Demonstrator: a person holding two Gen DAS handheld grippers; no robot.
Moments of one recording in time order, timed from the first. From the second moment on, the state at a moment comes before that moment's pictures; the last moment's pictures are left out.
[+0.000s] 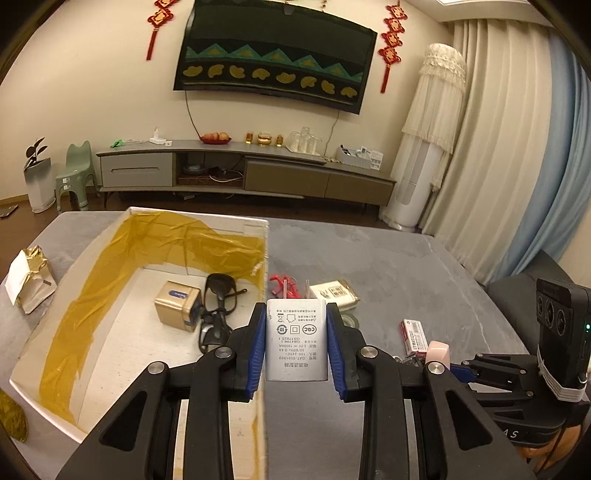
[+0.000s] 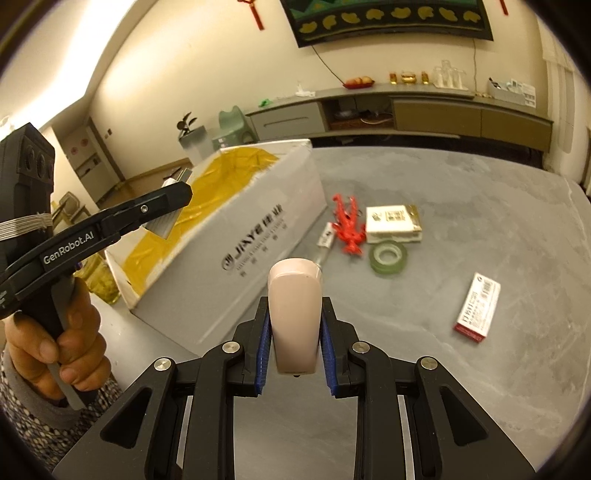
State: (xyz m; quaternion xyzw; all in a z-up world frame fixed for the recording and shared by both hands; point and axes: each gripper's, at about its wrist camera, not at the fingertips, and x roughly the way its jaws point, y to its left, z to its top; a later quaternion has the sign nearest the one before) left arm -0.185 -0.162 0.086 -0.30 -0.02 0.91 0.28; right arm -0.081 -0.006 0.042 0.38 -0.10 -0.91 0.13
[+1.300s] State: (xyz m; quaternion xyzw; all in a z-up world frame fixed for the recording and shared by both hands) left arm -0.237 -0.295 0.095 -0.32 -0.14 0.92 0.21; right arm -0.141 -0.123 0.079 0.34 -0.04 -0.92 0.18
